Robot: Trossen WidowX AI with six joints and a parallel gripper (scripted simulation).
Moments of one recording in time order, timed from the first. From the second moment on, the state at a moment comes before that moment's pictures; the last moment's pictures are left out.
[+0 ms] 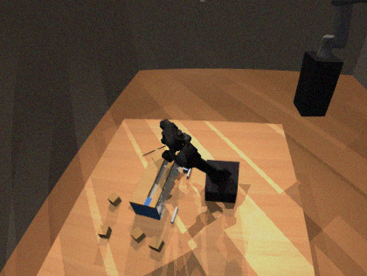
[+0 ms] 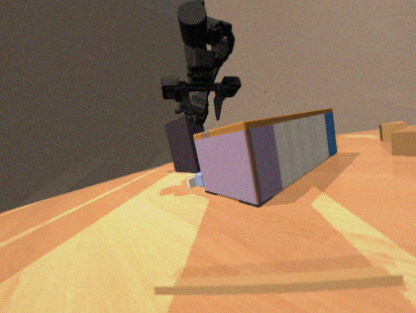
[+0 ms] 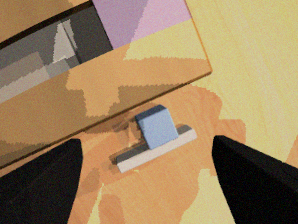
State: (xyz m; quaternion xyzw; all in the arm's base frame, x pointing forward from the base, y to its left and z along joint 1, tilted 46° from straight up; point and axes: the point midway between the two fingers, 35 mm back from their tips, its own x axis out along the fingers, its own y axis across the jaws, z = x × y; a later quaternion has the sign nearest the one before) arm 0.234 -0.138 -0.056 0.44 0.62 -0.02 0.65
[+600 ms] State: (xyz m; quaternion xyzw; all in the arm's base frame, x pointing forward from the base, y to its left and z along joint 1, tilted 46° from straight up) arm 0.224 -0.148 -0.061 0.73 0.51 -0.27 0.37
